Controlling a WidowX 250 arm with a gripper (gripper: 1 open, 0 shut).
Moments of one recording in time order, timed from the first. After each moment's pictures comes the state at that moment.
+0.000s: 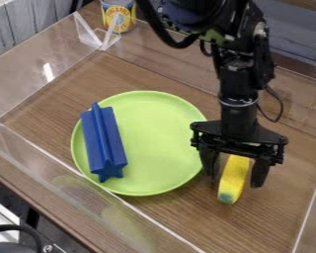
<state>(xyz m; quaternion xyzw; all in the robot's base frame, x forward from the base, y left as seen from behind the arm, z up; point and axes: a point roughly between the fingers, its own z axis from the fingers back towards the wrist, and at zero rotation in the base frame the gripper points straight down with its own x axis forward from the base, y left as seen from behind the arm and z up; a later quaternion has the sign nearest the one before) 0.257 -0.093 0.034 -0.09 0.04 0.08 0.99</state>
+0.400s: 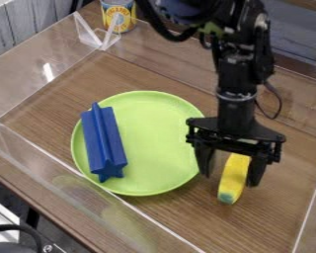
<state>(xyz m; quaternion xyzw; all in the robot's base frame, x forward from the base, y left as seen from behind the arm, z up) 0.249 -0.089 0.047 -0.08 0.06 0.07 0.99</state>
